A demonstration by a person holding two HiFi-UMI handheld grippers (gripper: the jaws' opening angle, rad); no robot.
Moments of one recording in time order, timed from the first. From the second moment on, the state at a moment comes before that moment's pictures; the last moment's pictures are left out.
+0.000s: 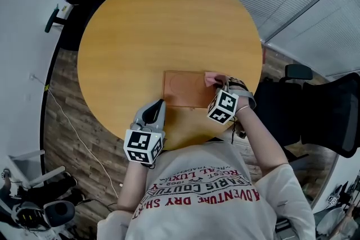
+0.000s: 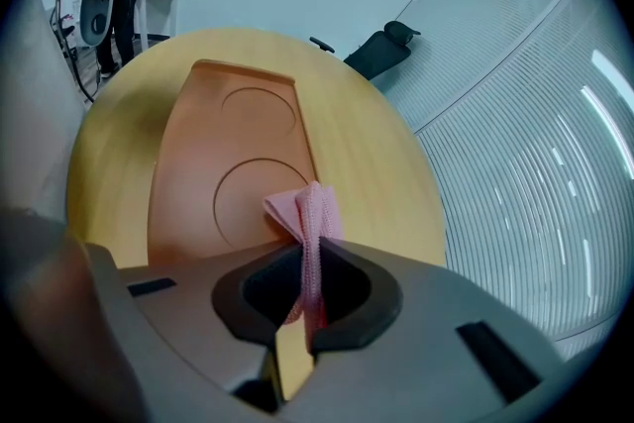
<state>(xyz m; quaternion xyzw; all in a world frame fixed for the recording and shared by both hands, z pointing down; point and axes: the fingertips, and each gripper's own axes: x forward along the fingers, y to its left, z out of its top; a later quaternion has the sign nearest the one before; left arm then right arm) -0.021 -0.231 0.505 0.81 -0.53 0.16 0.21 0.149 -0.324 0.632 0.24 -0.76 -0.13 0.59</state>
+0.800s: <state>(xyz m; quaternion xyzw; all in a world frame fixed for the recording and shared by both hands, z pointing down) -0.034 -0.210 0.505 0.82 -0.52 0.15 0.21 0.148 -0.273 0.635 0.25 -0.75 -0.11 0.60</state>
